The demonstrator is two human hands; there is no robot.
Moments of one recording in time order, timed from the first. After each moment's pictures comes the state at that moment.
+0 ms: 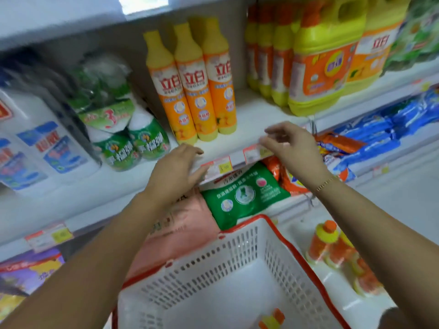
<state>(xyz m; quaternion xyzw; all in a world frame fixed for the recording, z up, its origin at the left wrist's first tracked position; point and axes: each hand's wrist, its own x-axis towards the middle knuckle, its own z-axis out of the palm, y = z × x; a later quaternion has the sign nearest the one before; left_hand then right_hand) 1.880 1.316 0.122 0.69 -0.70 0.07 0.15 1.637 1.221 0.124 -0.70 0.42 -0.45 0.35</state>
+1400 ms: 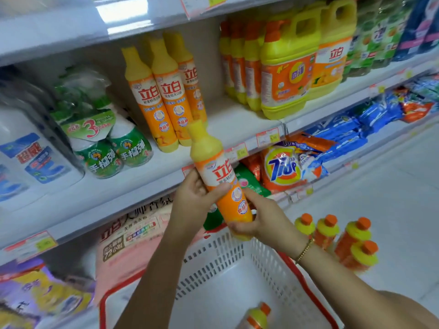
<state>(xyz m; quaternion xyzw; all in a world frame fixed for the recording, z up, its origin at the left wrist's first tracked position) 1.756 1.370 0.122 0.57 -0.43 -0.38 0.59 1.611 1.322 0.067 -0.76 0.37 -0.28 0.46</state>
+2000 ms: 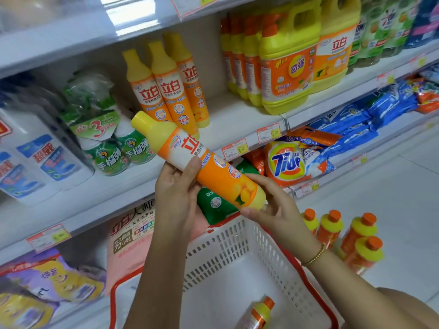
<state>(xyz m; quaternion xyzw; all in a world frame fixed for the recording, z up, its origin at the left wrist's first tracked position) 1.743 1.380 0.150 0.44 -0.29 -0.41 0.75 1.585 1.335 0.071 -0.62 0.24 -0.45 0.60</state>
